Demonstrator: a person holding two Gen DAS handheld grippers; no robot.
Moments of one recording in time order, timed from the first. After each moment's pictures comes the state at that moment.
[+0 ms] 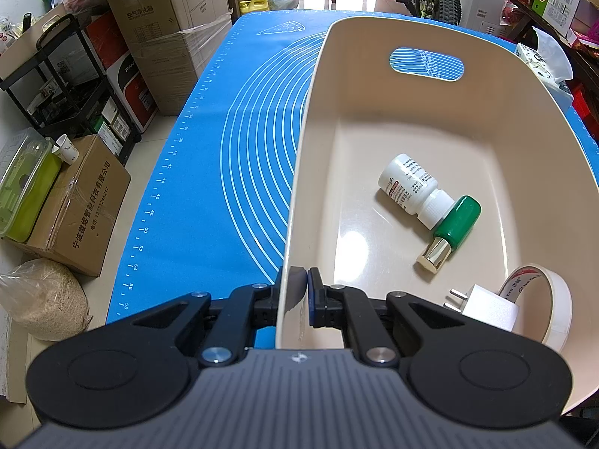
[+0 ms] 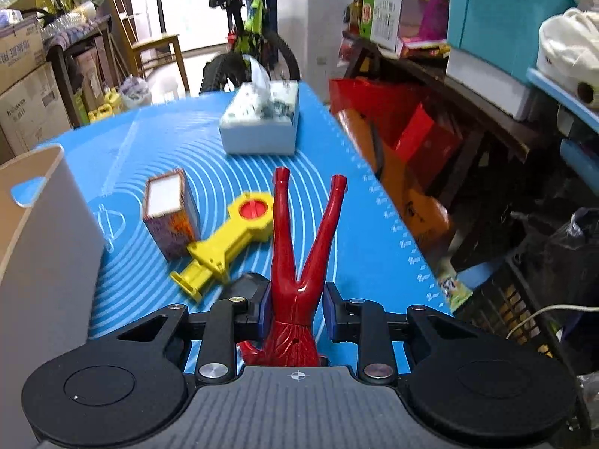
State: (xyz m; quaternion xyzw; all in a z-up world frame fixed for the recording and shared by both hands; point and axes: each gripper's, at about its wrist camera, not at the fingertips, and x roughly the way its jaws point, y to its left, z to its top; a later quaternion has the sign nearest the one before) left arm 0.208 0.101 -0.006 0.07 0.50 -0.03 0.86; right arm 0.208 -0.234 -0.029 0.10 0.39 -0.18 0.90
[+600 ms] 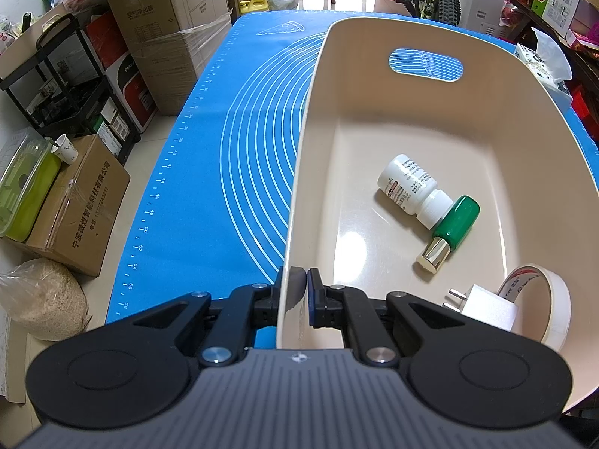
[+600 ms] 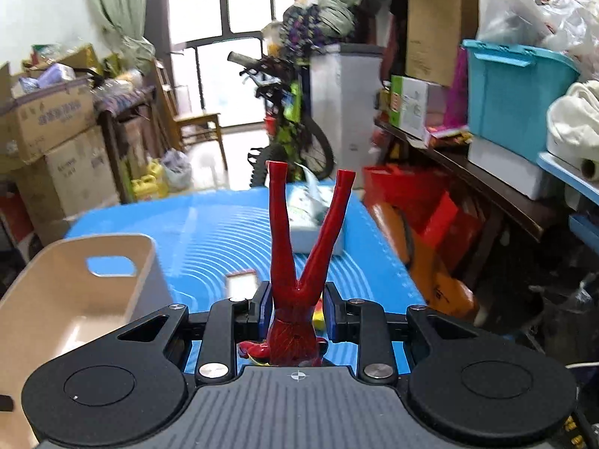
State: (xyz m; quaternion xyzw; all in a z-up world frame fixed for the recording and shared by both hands) left arm 0.208 0.101 -0.006 0.07 0.50 -0.03 0.86; right arm 0.185 -0.195 0.034 0.08 0.26 -0.13 0.95
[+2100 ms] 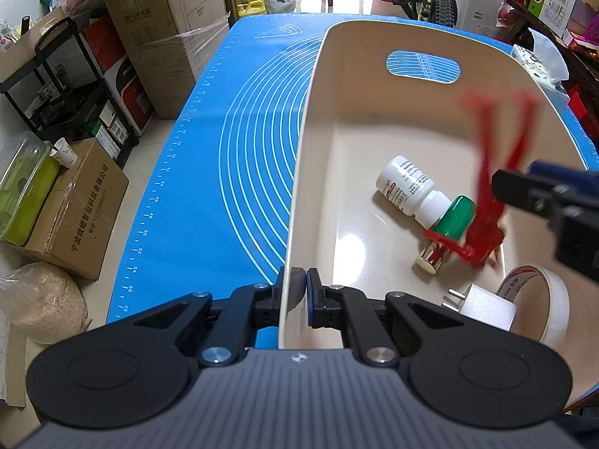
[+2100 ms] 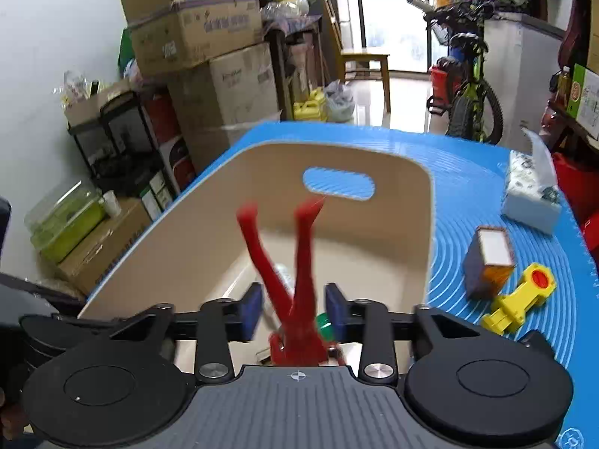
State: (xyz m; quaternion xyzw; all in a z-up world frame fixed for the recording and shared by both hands) left arm 0.208 0.099 -0.006 0.07 0.50 -0.03 0.86; right arm 0.214 -0.055 0.018 0.03 0.35 0.11 0.93
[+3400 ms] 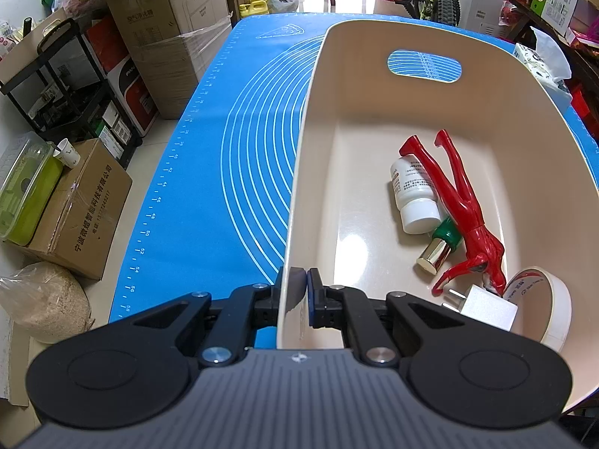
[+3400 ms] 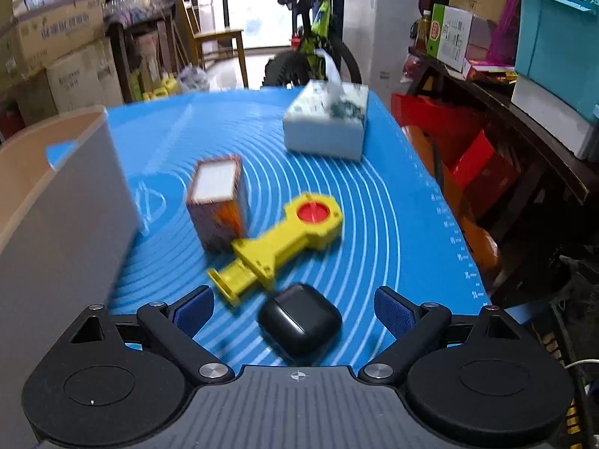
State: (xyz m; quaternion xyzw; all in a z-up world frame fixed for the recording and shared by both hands) left arm 0.207 0.102 -0.005 0.07 0.50 -0.03 0.86; right arm 0.234 -0.226 -0.061 0.05 0.39 -0.09 0.91
